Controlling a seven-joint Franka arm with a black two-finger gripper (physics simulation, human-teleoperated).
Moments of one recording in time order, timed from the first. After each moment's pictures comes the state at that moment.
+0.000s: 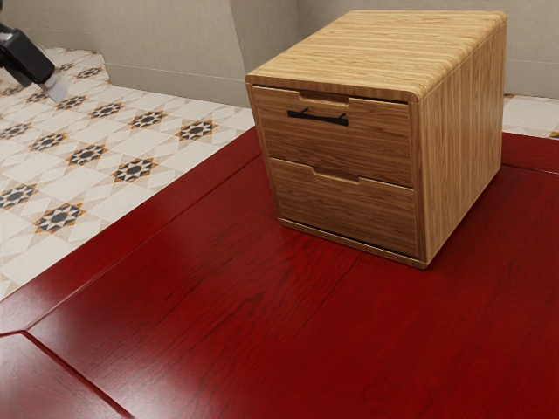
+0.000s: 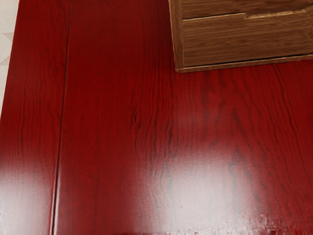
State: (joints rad) arm 0.10 -0.11 0.28 -1.18 -0.04 1.46 0.40
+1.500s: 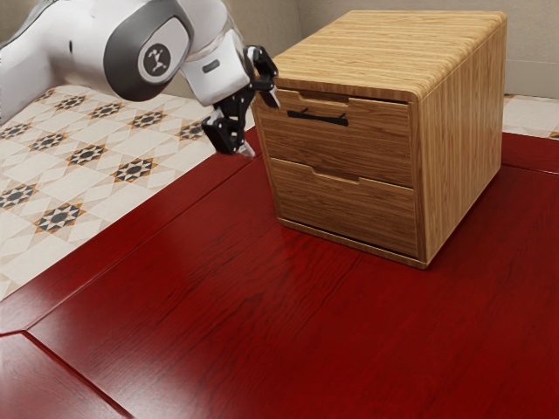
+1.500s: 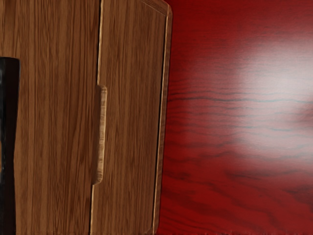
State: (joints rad) arm 0.01 0.14 0.00 -1.31 0.10 1.90 1.47
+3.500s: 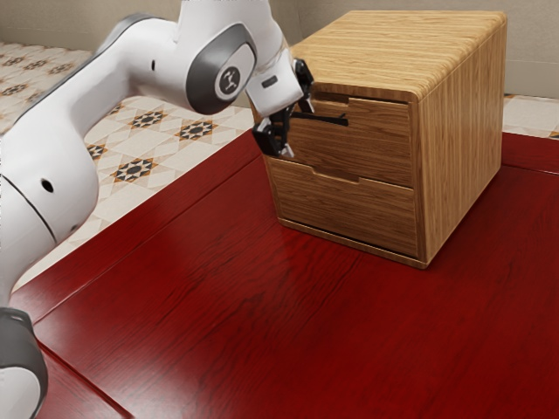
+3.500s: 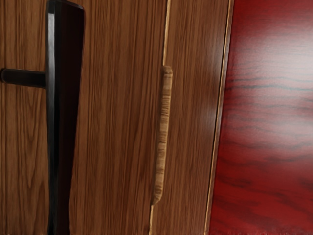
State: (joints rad) arm -0.03 0.43 0.05 -1.03 0.13 1.92 1.43
